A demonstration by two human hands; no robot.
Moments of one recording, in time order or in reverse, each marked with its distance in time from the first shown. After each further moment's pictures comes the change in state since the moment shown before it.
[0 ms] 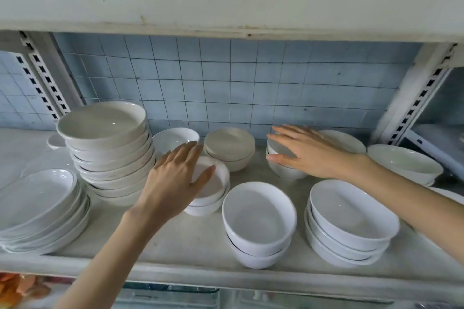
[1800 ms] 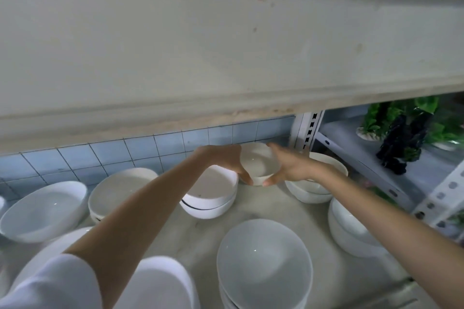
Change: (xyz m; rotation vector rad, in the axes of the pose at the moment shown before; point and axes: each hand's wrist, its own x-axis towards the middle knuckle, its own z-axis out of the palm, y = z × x) left_hand 0.242 0.209 0.130 -0.128 -0.781 0.279; right_hand -0.025 0.176 0.050 0.530 -0.025 0.497
